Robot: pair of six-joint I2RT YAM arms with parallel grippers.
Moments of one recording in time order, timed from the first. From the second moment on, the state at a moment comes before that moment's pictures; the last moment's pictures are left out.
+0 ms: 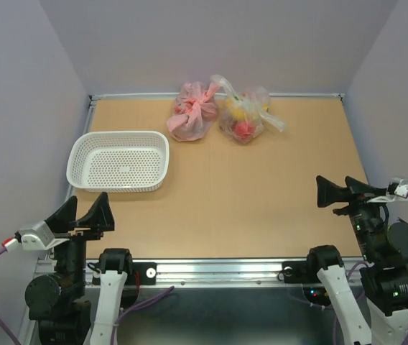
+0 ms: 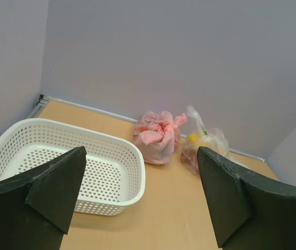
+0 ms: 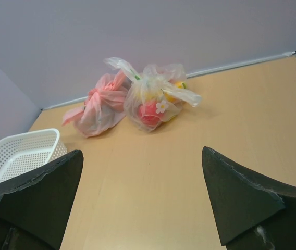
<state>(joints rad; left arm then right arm) -0.03 0.01 0.96 -0.66 -0.07 -0.38 0.14 0.18 0.90 -0.61 0.01 0.35</state>
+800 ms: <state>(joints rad) -0.03 0.21 0.92 -0.85 0.04 -0.42 0.14 0.92 0.83 -0.47 -0.06 0.50</state>
